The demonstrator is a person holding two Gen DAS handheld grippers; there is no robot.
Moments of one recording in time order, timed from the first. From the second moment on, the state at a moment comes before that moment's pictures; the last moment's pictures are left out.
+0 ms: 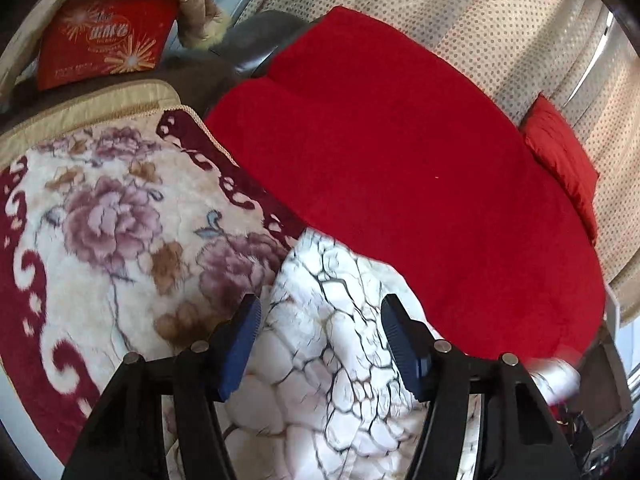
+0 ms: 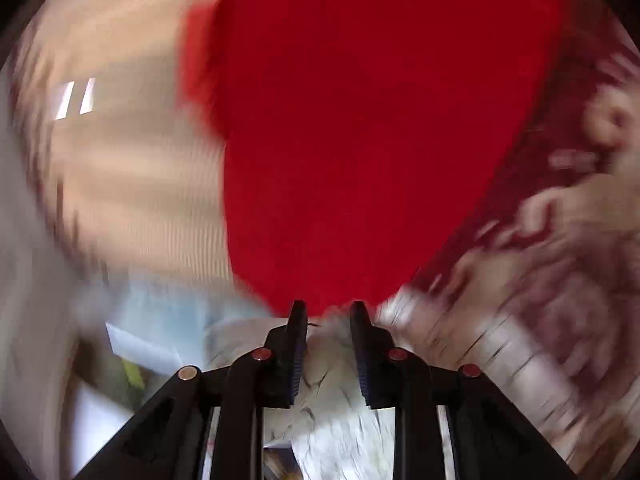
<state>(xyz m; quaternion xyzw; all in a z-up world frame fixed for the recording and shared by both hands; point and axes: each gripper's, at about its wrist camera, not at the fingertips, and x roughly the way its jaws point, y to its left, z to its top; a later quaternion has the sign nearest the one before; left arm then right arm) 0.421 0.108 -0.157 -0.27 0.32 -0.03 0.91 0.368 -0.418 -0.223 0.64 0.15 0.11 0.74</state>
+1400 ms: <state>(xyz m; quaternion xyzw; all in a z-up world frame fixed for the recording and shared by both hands) 0.469 0.081 -0.118 -0.22 0.27 -0.02 0.94 0.369 -0.351 -0.146 0.24 0.29 -0.09 0.92</state>
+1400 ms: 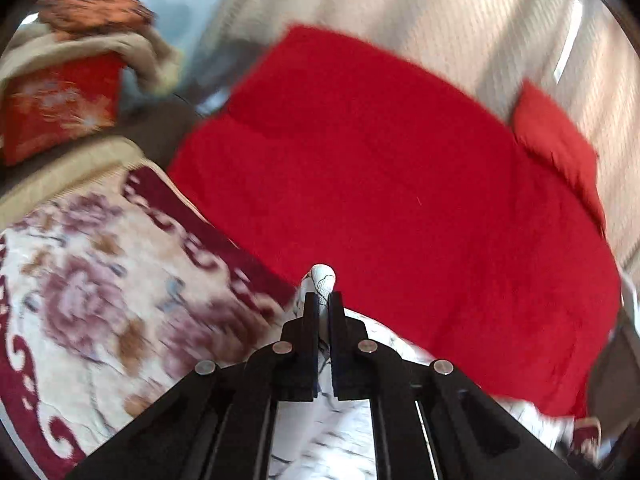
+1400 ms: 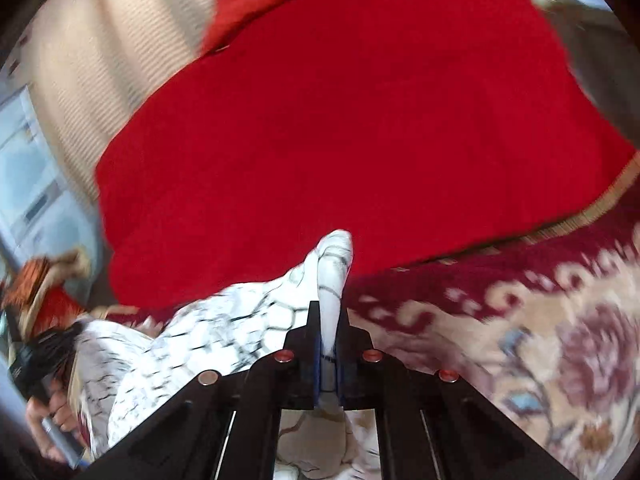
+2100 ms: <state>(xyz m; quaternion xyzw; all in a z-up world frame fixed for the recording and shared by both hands) 0.410 -0.050 -0.151 -0.02 0.35 -0.06 0.93 0.329 -0.349 -0.131 0.29 0.26 -0.01 0.92</state>
